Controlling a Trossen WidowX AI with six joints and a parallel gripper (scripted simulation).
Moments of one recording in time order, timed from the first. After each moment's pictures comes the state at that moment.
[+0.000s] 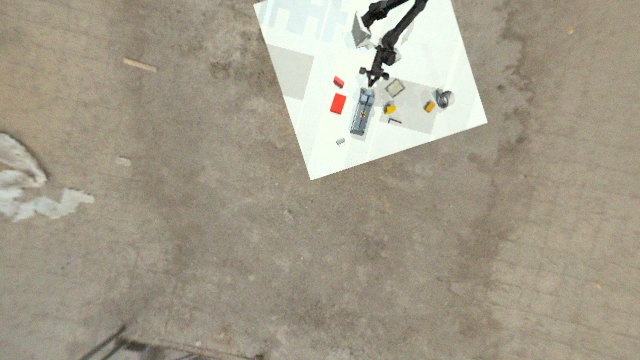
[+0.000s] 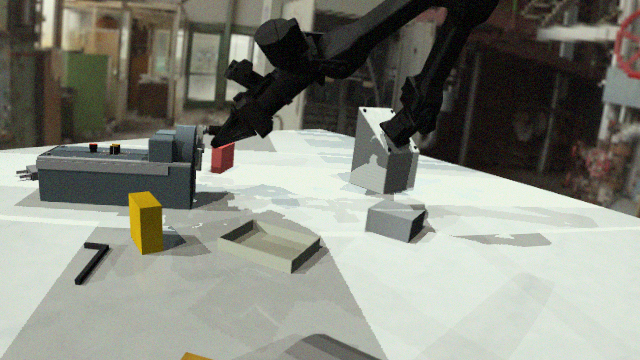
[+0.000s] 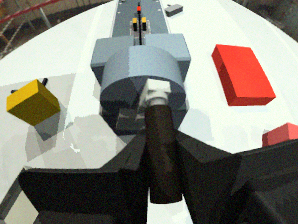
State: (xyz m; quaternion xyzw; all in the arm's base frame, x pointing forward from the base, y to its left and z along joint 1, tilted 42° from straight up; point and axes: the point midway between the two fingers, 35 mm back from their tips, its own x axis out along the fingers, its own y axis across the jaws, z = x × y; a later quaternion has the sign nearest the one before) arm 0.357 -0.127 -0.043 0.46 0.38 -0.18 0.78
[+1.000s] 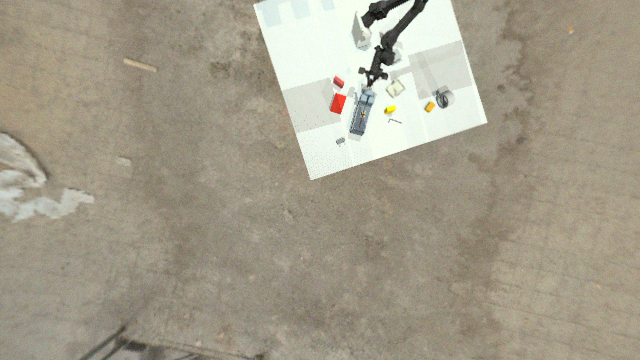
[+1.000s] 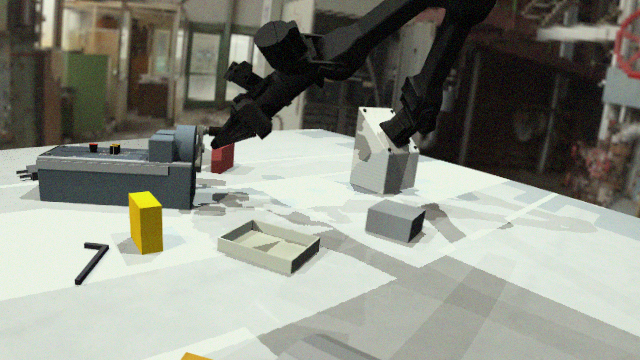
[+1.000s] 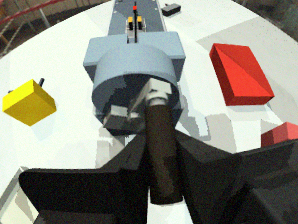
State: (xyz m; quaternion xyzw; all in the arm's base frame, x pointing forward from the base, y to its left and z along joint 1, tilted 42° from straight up) arm 0.354 -0.128 -0.049 0.46 0.38 -0.18 0.78
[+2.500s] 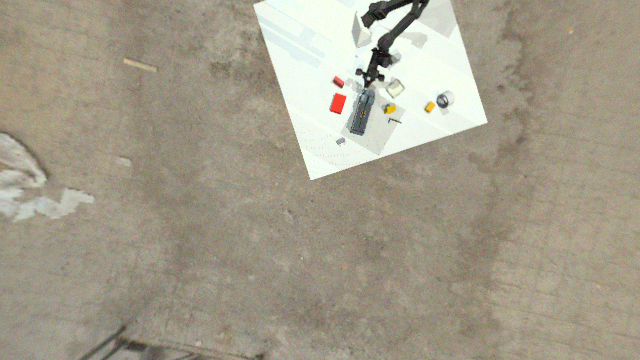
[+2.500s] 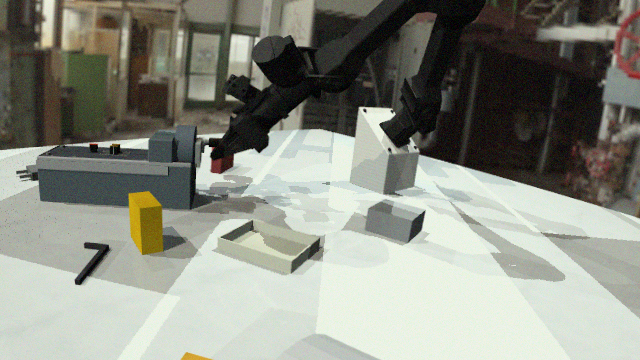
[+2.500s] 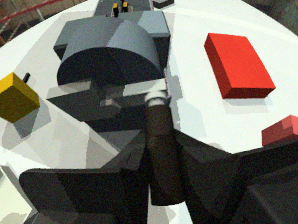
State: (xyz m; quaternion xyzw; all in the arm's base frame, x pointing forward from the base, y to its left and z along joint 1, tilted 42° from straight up) arm 0.349 -0.121 -0.073 0.46 0.38 -0.18 0.78
